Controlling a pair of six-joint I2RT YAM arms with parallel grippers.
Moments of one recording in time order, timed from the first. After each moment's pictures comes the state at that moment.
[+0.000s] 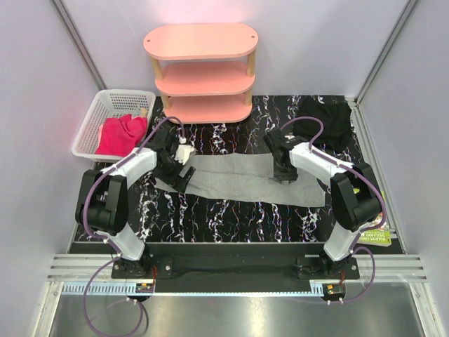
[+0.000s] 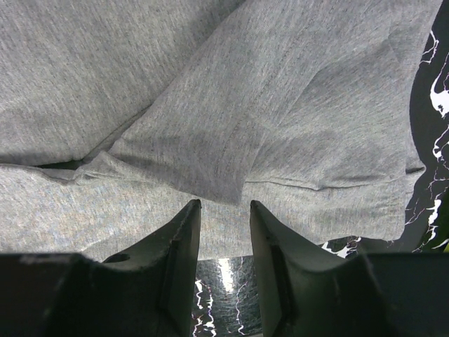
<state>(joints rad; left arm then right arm) -0.23 1.65 1.07 -0.71 0.19 0.37 0.48 1.74 1.21 -0.80 0.32 0.51</state>
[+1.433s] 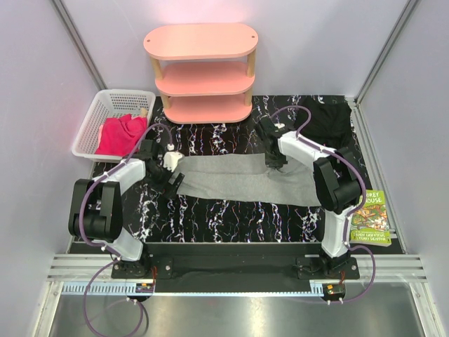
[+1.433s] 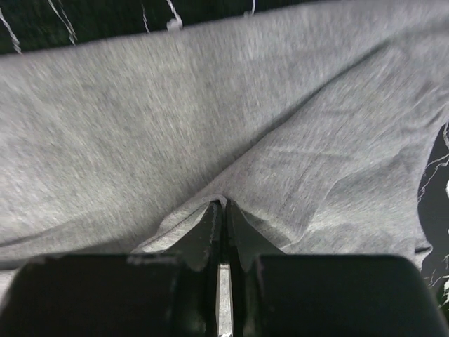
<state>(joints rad) -0.09 1.57 0.88 -0.58 0.23 0.46 0.47 1.96 1.43 -0.74 0.35 0.47</state>
